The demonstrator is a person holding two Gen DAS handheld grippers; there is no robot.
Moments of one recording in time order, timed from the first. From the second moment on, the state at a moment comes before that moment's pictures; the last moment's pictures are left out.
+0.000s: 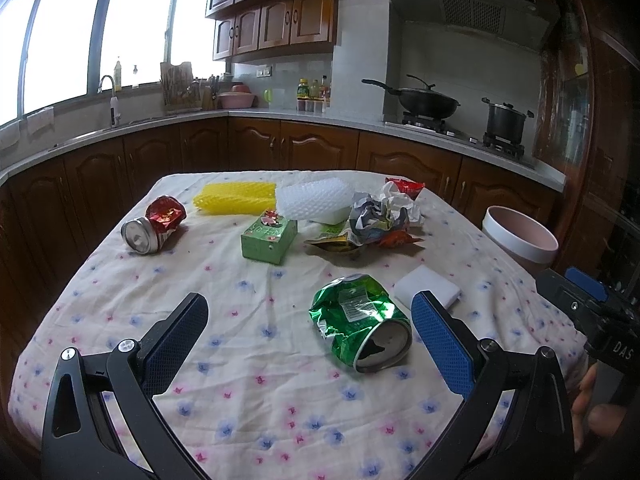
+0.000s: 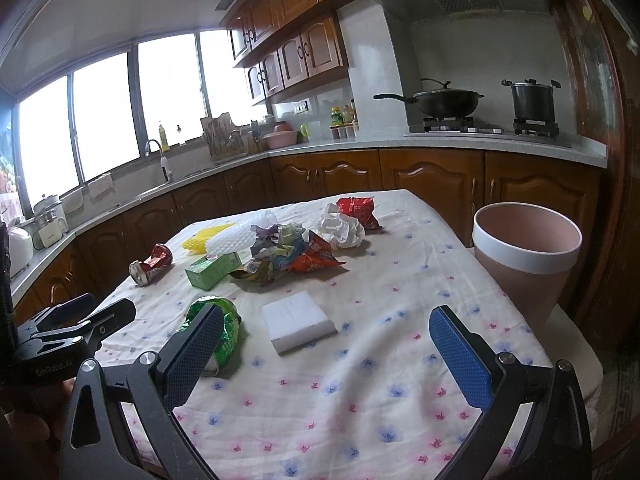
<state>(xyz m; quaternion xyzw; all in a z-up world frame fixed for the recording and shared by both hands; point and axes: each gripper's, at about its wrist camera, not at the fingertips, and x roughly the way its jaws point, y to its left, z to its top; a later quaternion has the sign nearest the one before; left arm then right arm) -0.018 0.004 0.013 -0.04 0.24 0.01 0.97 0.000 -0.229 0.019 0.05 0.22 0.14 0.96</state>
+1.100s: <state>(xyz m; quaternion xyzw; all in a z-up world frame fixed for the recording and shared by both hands) 0.128 0.024 0.039 0.01 0.31 -0.01 0.95 0.130 -0.237 0.052 0.10 0.28 0.21 0.93</state>
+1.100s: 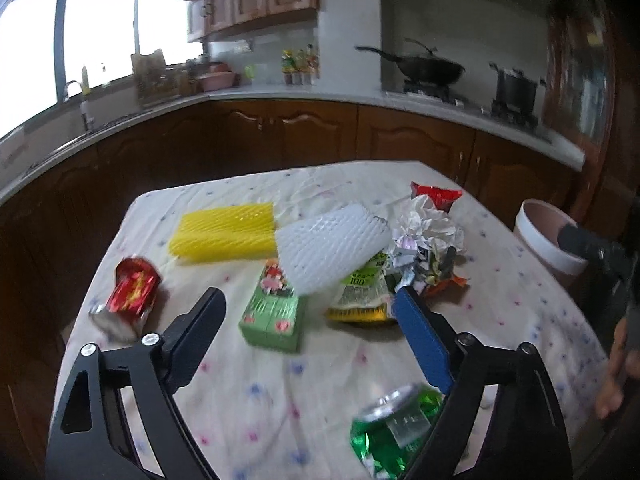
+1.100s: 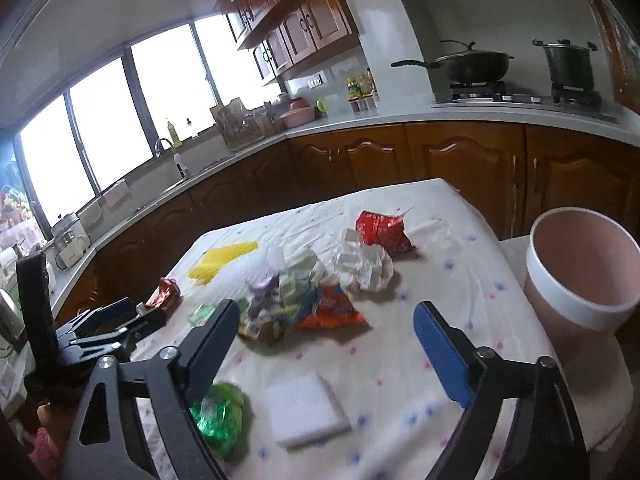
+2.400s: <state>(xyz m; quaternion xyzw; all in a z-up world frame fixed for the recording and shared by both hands) 0.200 0.008 0.050 -0.01 0.36 -0.11 0.93 0.245 -0.233 0.021 0.11 0.37 0.22 0.89</state>
